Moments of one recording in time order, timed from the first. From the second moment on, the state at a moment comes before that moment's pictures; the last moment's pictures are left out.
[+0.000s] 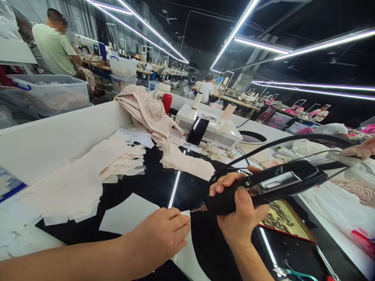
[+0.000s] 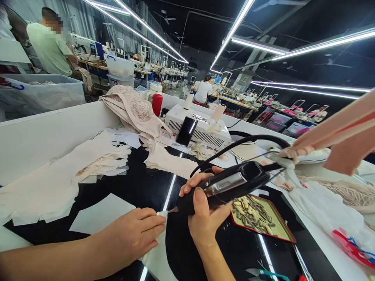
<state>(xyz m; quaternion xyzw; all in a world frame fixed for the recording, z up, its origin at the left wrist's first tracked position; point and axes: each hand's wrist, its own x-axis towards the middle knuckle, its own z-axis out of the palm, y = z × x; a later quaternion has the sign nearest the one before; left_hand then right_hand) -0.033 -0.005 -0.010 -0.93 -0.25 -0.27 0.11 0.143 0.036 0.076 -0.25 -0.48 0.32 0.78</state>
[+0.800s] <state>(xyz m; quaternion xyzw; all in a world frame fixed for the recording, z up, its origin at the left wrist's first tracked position) -0.029 -0.005 -0.008 -0.92 -0.24 -0.29 0.09 0.144 0.035 0.071 -0.25 -0.50 0.32 0.76</state>
